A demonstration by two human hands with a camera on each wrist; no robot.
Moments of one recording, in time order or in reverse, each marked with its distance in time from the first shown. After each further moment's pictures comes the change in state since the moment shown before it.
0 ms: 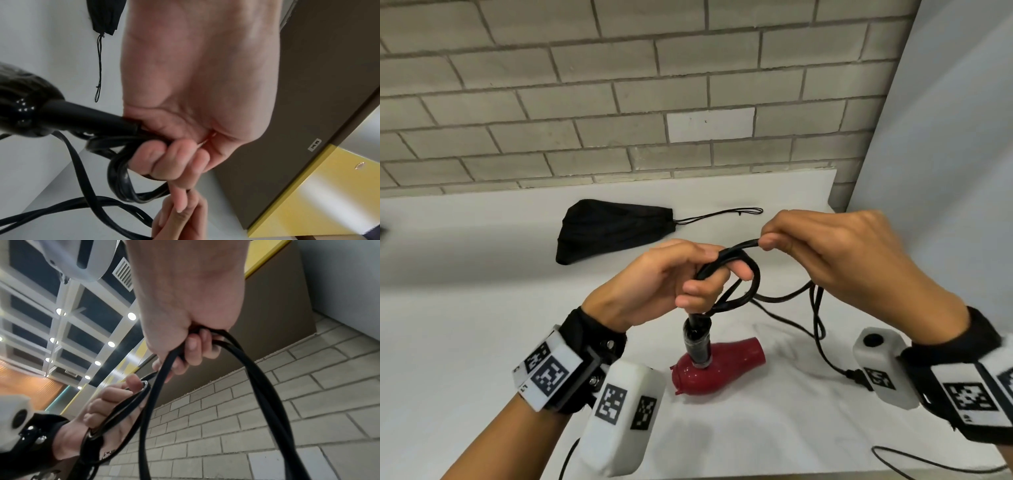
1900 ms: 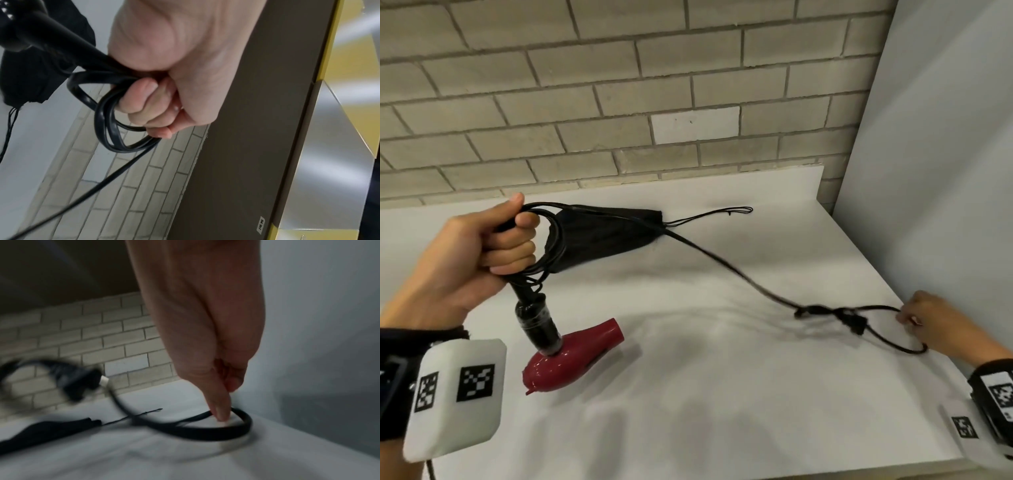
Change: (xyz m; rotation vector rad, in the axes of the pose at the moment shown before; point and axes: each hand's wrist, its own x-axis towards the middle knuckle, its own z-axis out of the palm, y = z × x) left_hand -0.094 0.044 -0.115 -0.043 0.755 0.092; right_hand -0.193 0.178 0.069 -0.079 -0.704 0.954
